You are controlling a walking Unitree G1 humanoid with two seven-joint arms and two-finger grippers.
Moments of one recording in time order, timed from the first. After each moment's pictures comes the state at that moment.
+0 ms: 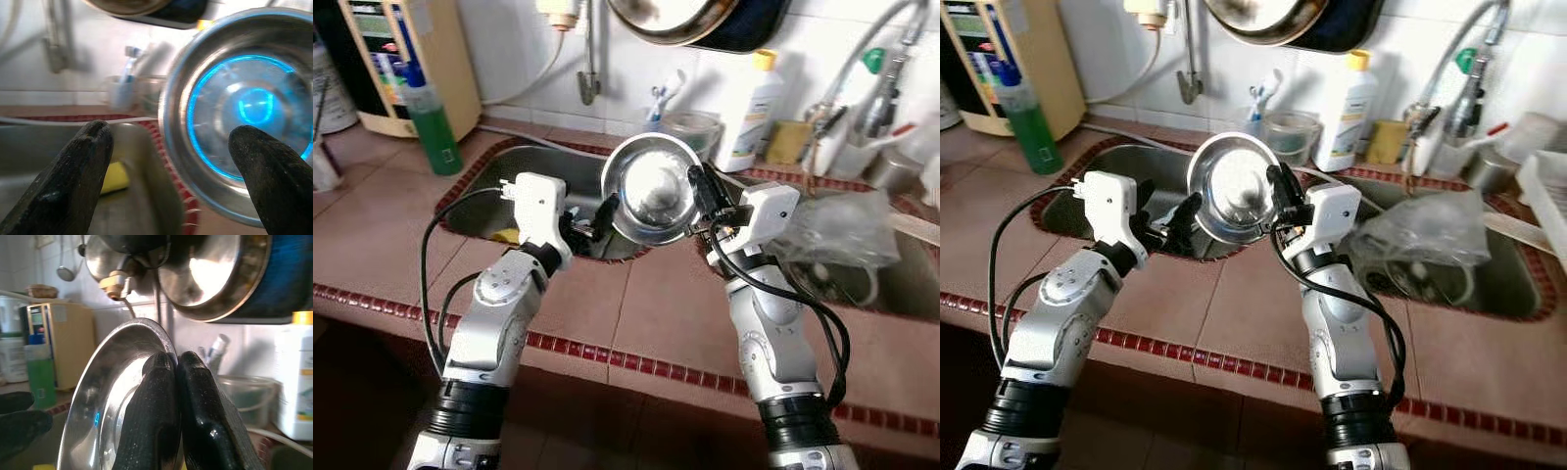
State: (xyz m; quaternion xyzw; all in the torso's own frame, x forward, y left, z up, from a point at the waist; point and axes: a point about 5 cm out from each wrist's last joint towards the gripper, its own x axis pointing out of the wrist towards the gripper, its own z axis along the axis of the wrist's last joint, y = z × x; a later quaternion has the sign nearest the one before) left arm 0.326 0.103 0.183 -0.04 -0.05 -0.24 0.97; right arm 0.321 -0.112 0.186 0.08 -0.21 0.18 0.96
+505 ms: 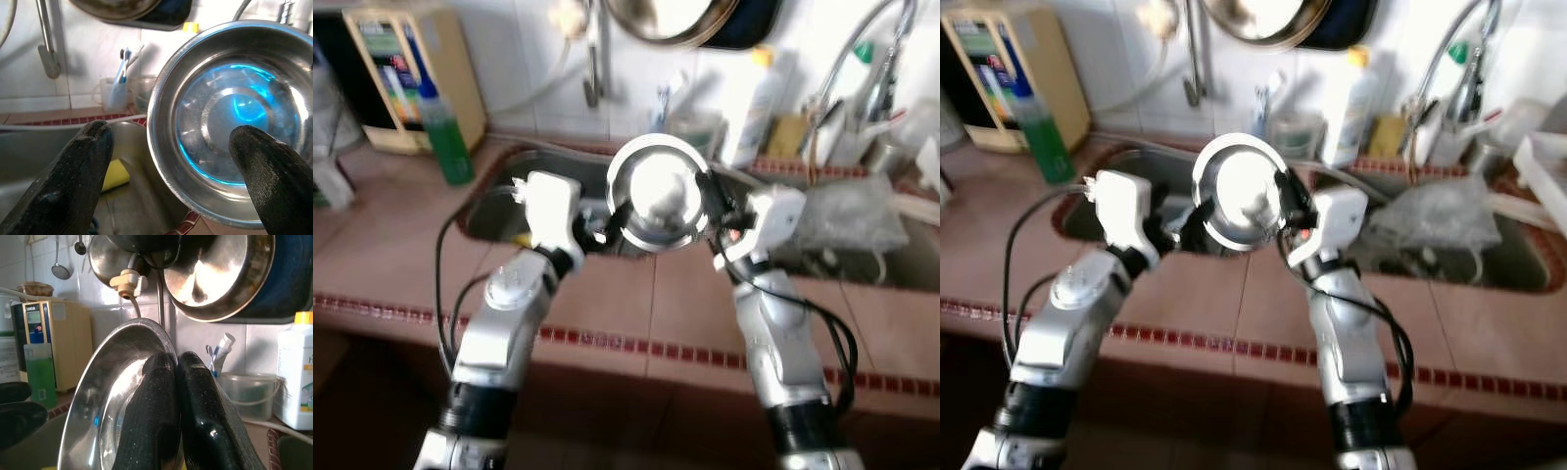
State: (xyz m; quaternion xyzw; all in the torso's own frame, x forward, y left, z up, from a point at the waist) left arm 0.324 0.097 0.182 -0.03 -0.05 -0.26 0.96; right arm 0.318 -0.117 0.177 0.07 -0.20 0.18 0.96
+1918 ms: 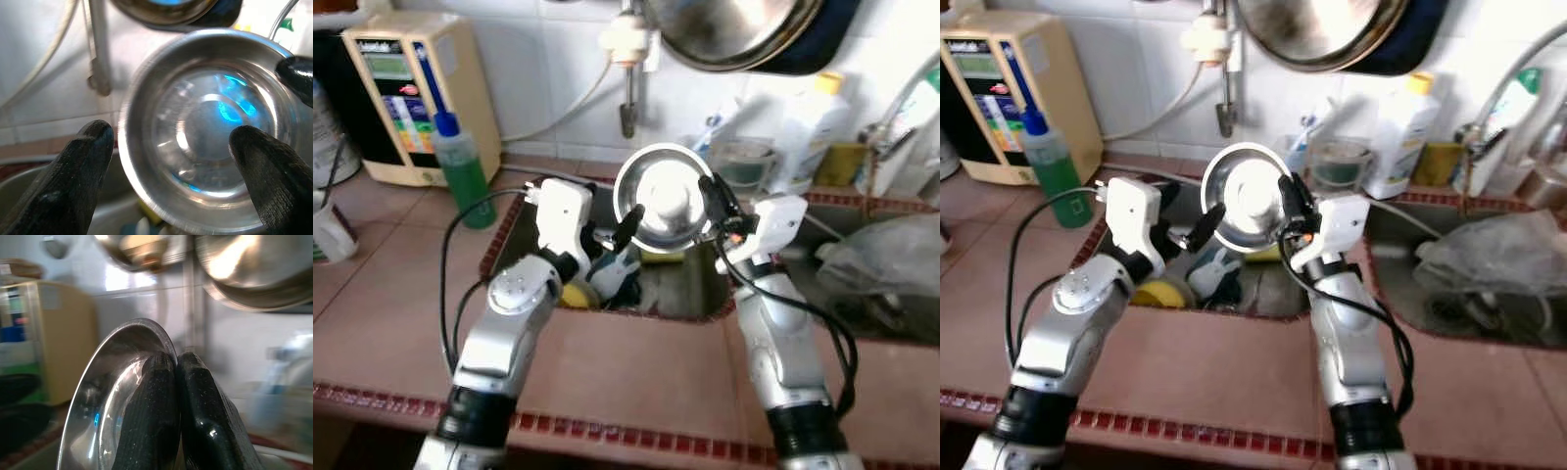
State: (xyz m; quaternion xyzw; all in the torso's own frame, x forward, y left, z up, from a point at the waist) left arm 0.316 0.099 0.182 0.00 -0.07 -0.29 0.96; right arm 0.317 -0.103 0.176 0.07 -0.20 0.19 0.96
